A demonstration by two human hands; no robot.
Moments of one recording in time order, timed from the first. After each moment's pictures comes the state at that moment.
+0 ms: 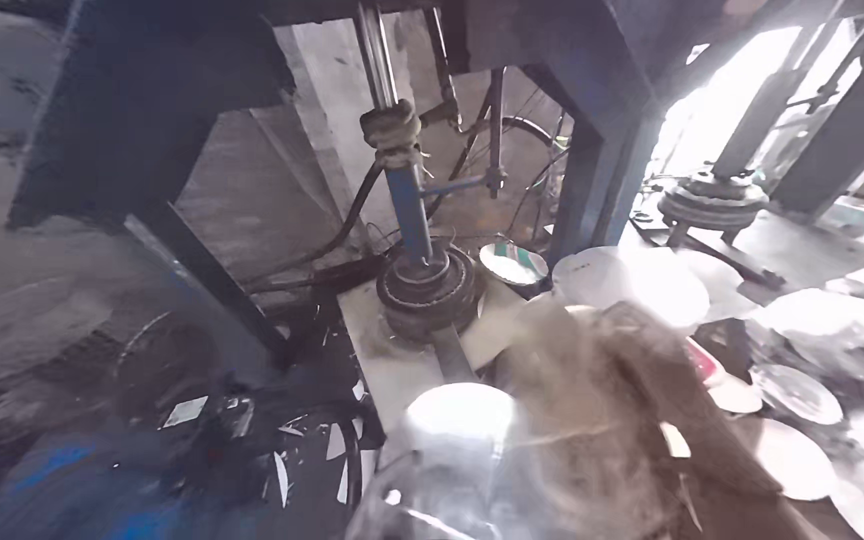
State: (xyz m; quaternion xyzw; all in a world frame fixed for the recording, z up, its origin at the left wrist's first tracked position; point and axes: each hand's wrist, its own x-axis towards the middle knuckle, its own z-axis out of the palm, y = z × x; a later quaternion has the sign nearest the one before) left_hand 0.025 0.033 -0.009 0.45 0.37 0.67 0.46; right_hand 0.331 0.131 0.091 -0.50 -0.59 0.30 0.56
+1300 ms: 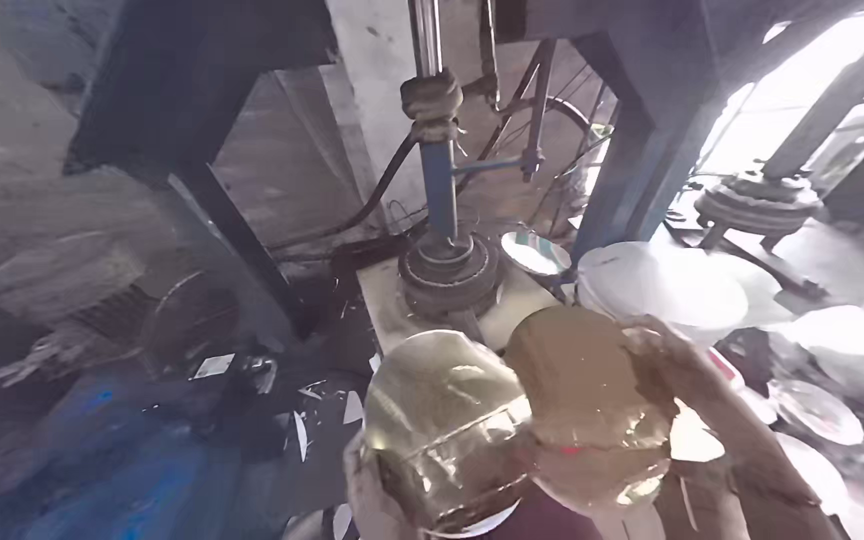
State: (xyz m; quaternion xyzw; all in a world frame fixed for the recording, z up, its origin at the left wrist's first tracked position) left_hand 0.037 0.055 -0.025 0.23 0.49 0.79 0.29; right_hand 0.383 0.163 0.038 -0.58 -0.64 0.30 0.41
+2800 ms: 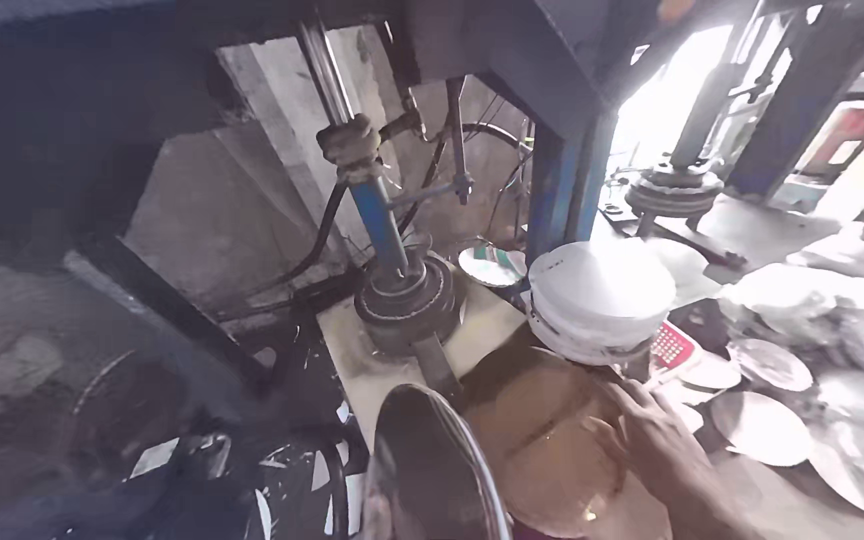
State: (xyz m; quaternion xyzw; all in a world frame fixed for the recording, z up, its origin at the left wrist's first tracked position) left_hand 0.044 0.045 -0.044 0.20 0.23 0.74 0.61; right_hand 0.354 0.084 0.014 -0.71 -0.65 0.09 0.24
